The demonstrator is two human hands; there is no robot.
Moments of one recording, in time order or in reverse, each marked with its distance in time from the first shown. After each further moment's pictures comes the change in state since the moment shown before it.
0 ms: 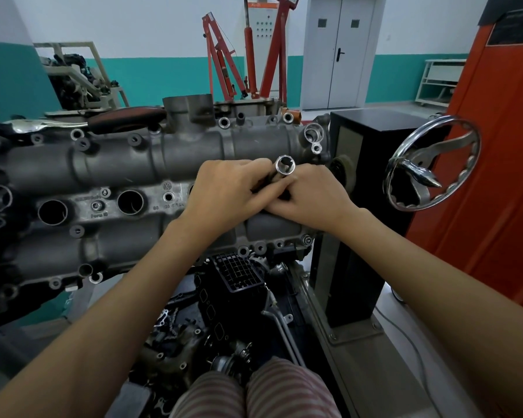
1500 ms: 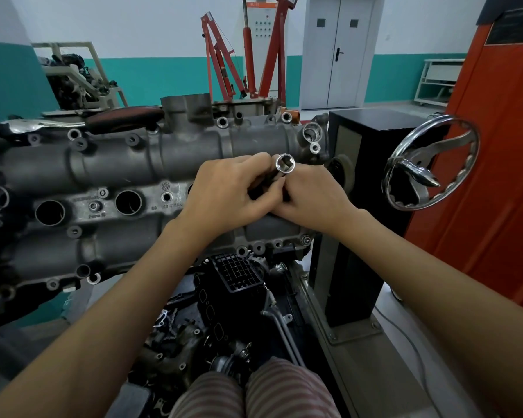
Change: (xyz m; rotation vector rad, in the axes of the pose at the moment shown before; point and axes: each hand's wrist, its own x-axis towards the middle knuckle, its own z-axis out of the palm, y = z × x) left_hand 0.001 0.005 -0.003 -0.083 -0.028 -0.057; right_hand 0.000 0.000 0.000 -0.028 0.008 -0.012
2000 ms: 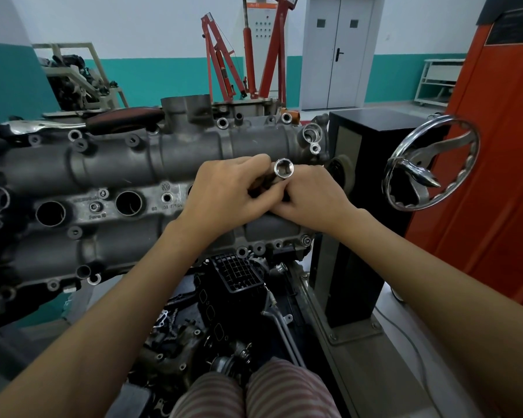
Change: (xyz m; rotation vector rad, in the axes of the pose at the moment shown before) left_hand 0.000 -0.002 0.000 0.031 0.021 0.035; right_hand 0.002 0.001 -0.001 0.014 -0.032 -0.013
